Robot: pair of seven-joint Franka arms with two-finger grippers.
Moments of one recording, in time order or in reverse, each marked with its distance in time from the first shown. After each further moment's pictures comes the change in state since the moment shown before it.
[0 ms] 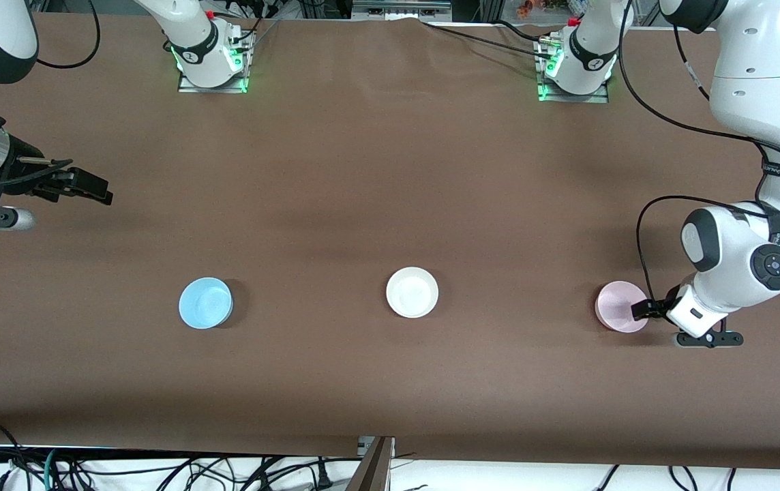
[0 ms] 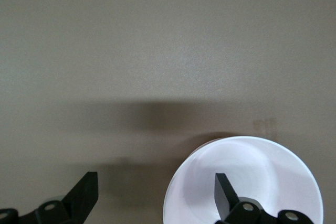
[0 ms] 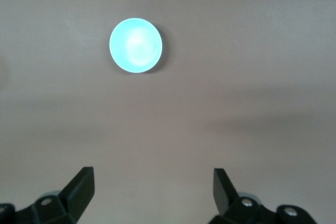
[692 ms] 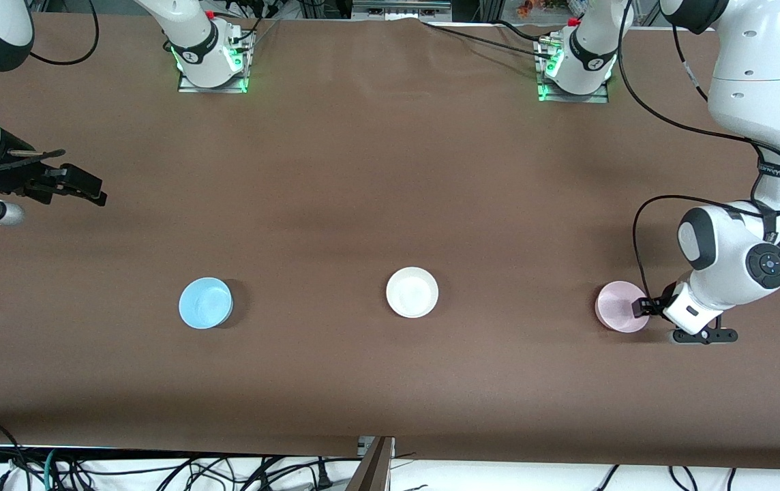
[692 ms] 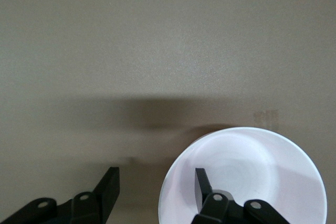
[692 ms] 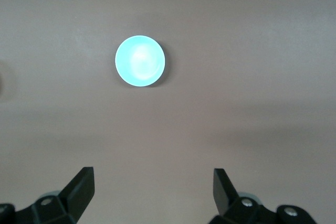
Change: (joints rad) left arm 0.002 0.000 -0.004 -0.021 -0.012 0.002 0.000; right arm 0.001 -0.019 0.002 0.005 -0.002 0.049 -0.015
